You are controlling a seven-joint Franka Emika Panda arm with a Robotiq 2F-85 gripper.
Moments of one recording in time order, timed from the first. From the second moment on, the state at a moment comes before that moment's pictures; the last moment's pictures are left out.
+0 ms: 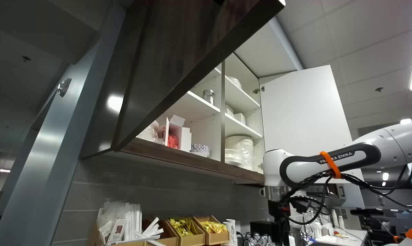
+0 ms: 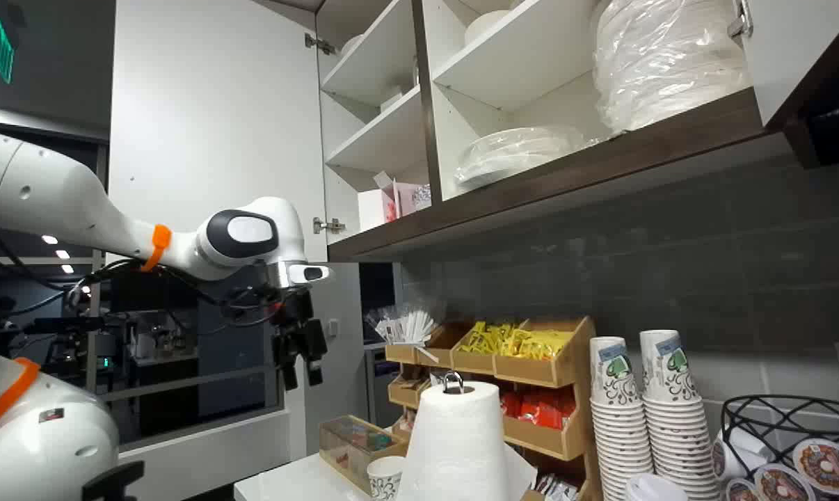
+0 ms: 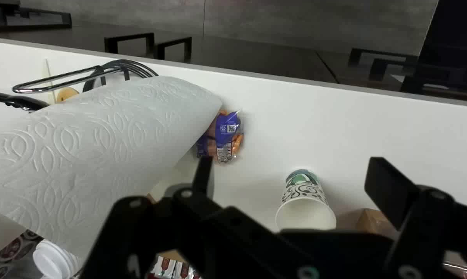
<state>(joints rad) 0.01 -0.90 0.13 -2.68 -0.10 1.84 0.04</state>
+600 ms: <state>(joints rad) 0.00 -0.90 0.12 -2.68 -0.10 1.85 0.05</state>
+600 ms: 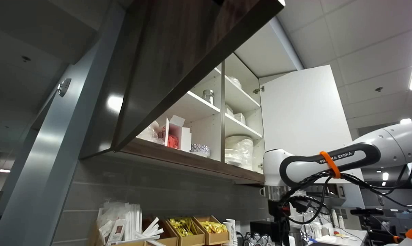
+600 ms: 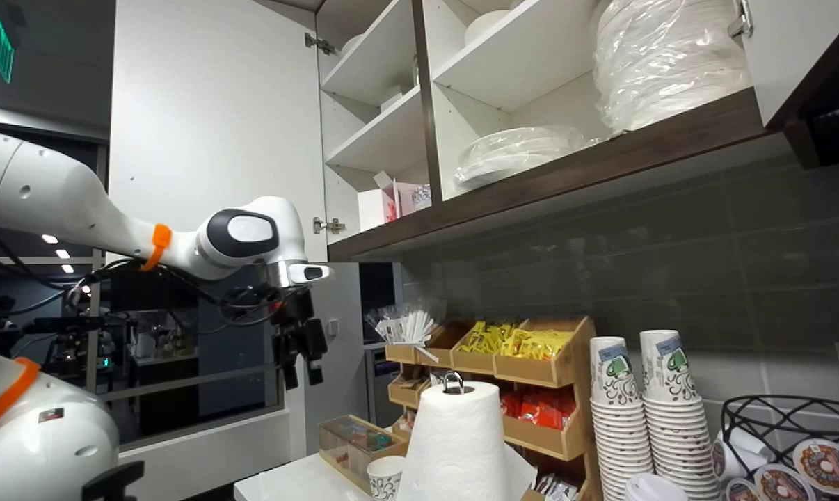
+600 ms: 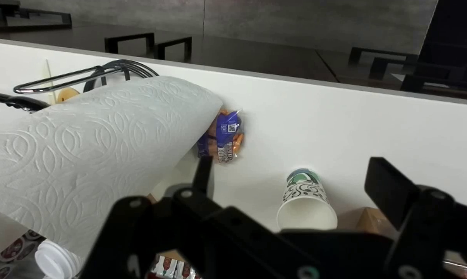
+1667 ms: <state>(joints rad) -0.30 -0.59 -0.03 -2.36 -0.12 2.06 0.39</state>
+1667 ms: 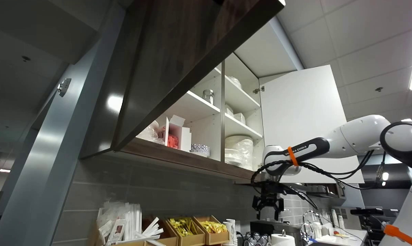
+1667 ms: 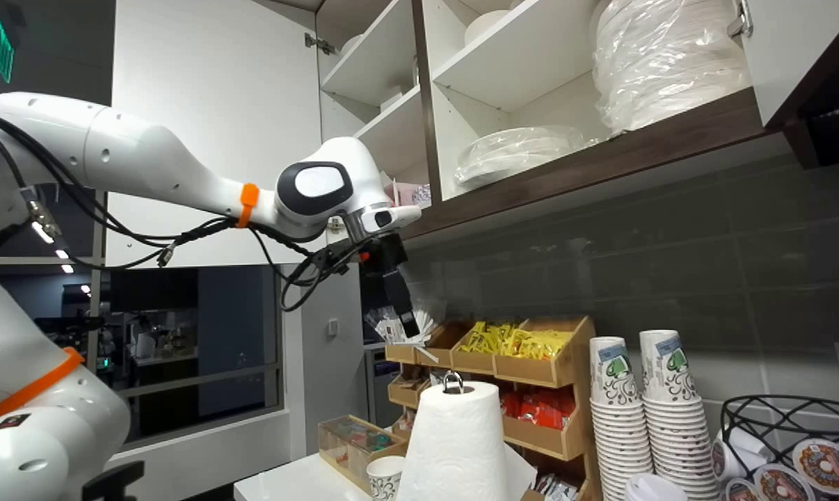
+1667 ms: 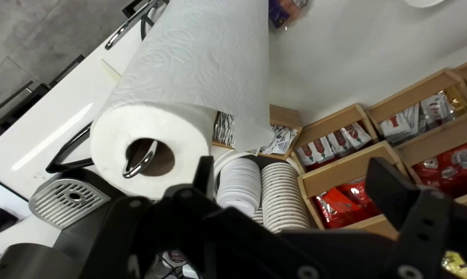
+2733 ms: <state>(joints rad) -0.36 -0.29 -0.11 -2.19 -0.12 2.08 0.67</state>
